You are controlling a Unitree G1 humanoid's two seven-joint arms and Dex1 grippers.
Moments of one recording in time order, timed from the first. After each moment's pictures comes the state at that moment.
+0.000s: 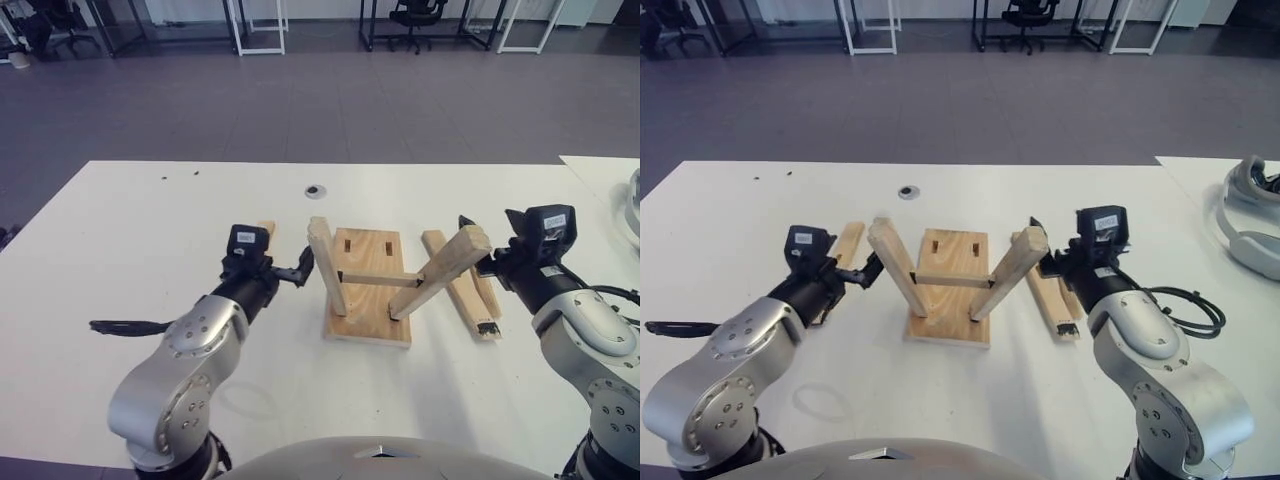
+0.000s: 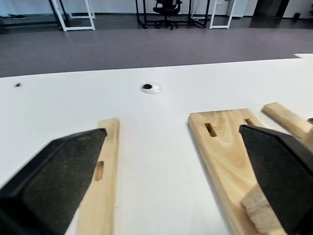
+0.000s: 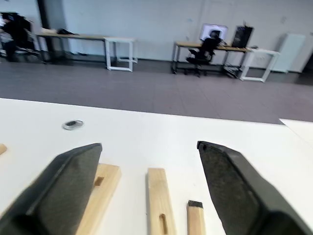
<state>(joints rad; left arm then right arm) -0.05 0.17 0.10 -1.02 -0.36 1.29 -0.06 0.02 -0.43 -0.38 -0.90 0.70 1.08 -0.16</state>
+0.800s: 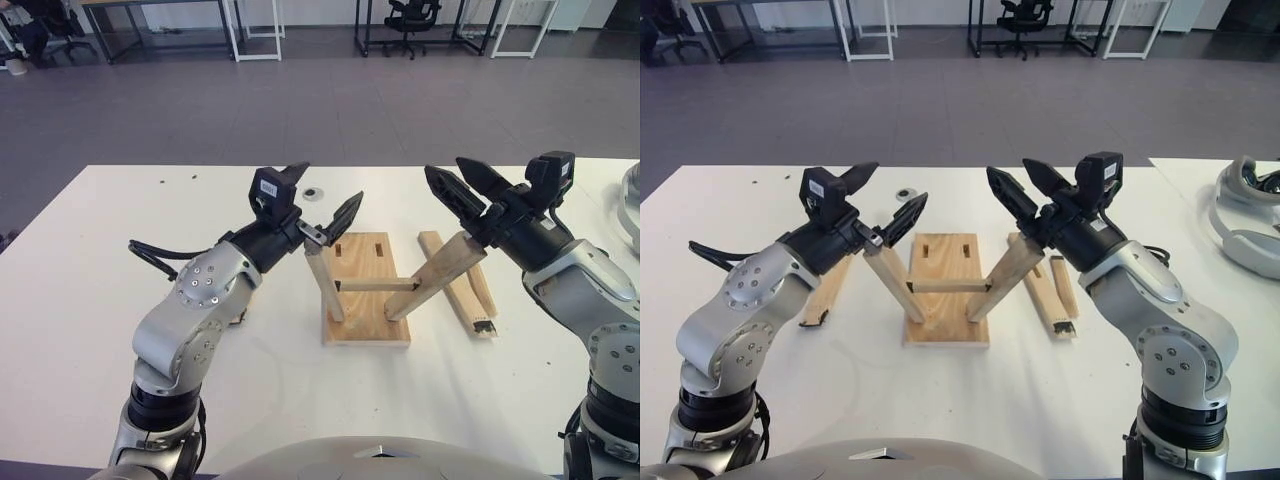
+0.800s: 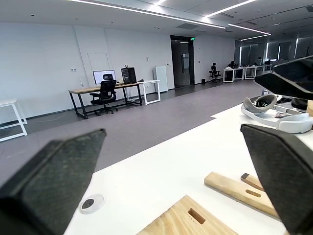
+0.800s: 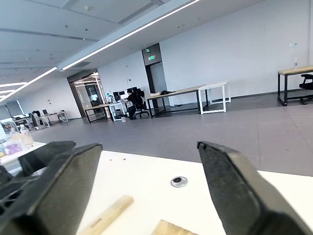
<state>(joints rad) -0.26 0.32 -0.10 -0.68 -0.50 0.69 -0.22 -0.18 -0.50 -0.27 -0.68 1.16 0.77 0.04</state>
